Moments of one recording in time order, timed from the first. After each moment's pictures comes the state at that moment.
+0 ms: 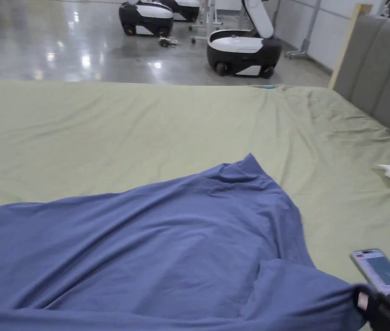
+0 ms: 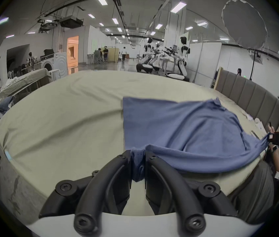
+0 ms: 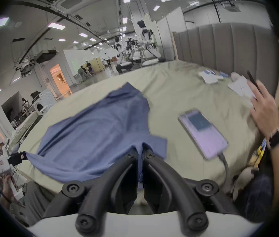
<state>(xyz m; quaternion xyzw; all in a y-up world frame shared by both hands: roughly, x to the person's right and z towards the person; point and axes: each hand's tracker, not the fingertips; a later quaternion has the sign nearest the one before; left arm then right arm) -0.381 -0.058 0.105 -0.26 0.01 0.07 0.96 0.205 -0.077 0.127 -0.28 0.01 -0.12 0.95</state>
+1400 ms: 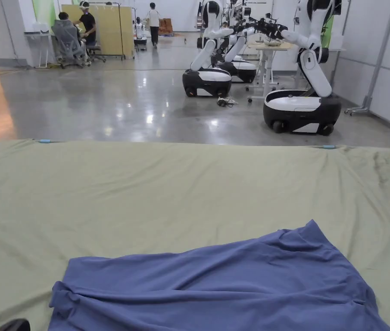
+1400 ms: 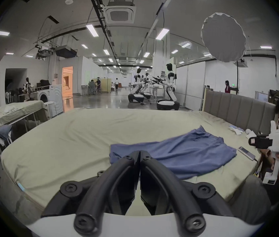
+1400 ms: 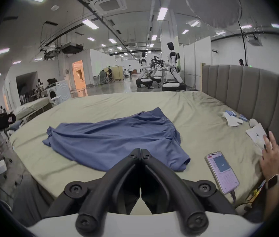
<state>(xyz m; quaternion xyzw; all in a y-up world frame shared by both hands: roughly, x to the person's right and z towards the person) -0.337 0.000 0.151 -0.13 -0.01 0.03 0.99 0.112 -0.034 0.115 -0.20 0.08 0.00 0.98</state>
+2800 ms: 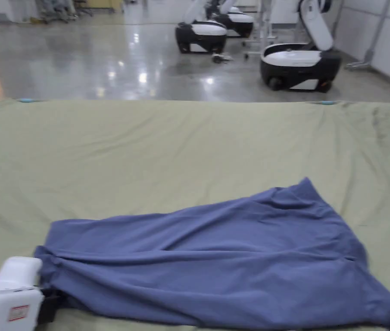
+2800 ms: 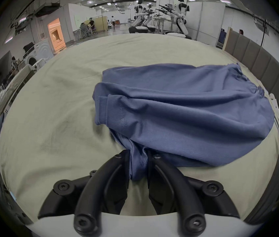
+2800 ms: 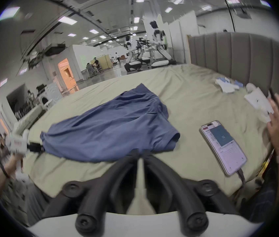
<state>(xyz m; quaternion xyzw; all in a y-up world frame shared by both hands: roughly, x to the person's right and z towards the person) -0.383 -0.122 -0.045 -0.45 0.00 -0.01 0.89 0.156 -0.055 0.074 -0.30 0.03 -0.14 0.94</state>
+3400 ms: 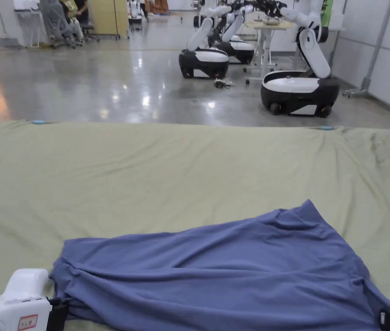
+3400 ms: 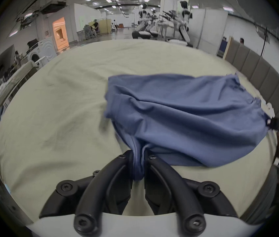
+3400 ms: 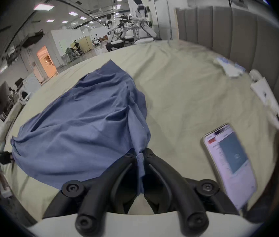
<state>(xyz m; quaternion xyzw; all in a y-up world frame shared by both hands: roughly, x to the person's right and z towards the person) -0.392 -0.097 -0.020 -0.41 0.00 0.06 0.91 0.193 -0.107 -0.027 -0.39 -0.04 -0.08 0.92</state>
